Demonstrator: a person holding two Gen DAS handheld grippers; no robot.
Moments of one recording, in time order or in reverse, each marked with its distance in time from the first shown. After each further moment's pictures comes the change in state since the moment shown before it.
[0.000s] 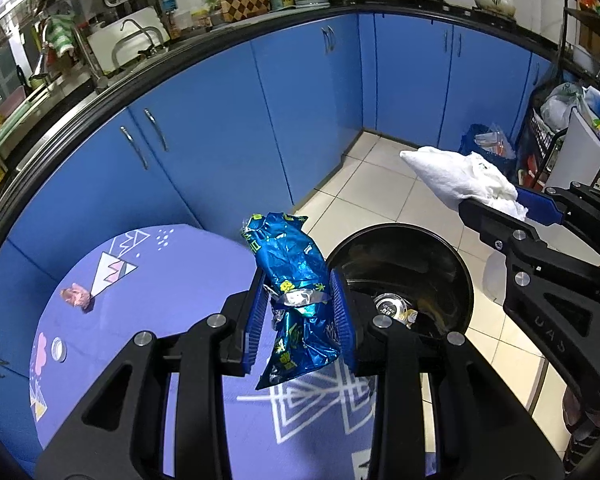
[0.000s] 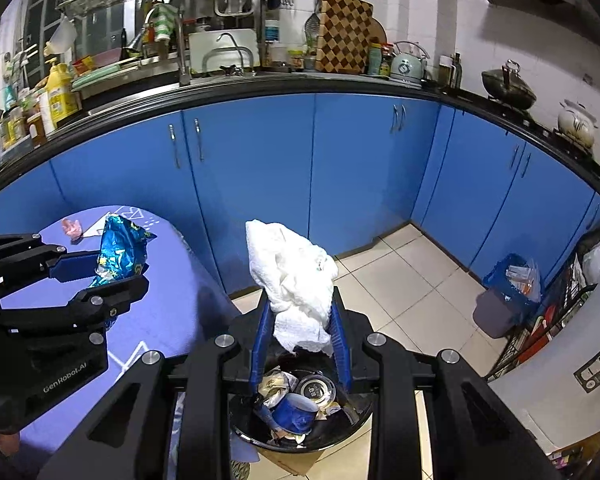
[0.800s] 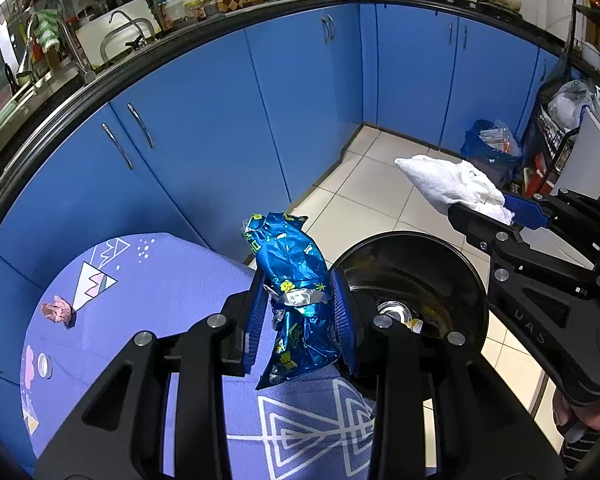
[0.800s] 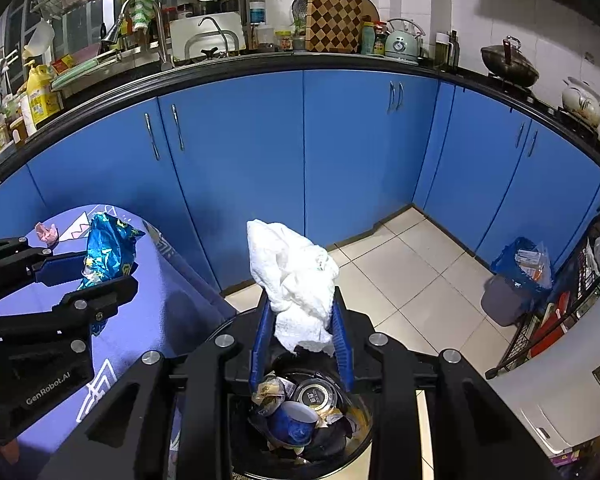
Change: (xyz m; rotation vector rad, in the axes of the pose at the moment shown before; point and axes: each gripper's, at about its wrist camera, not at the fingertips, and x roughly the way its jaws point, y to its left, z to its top) left arm 0.045 0.001 0.013 -0.003 0.026 -0.006; right arm 0.055 -0.013 0.004 0.033 0.050 0.004
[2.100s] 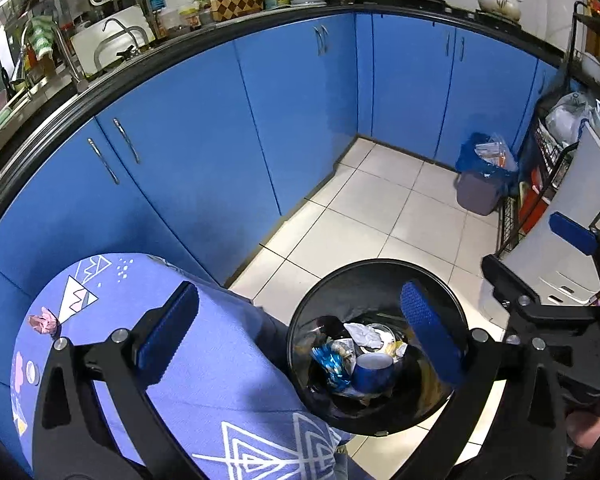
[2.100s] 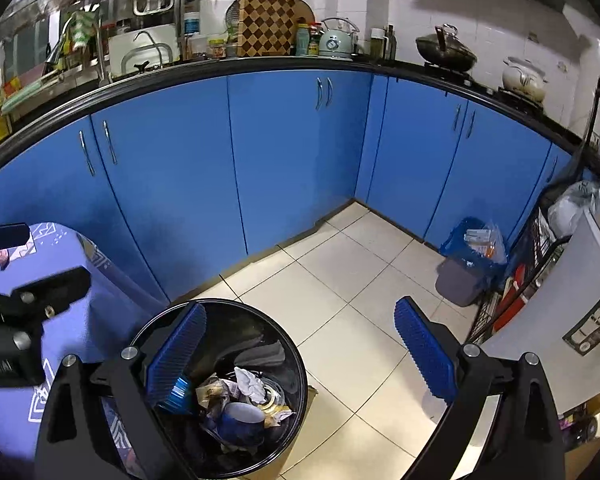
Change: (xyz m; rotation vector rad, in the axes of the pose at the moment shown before) left arm 0.009 -0.024 0.024 -0.014 -0.031 -0.008; right arm -0.012 -0.062 -0.024 0.107 -0.030 -0.192
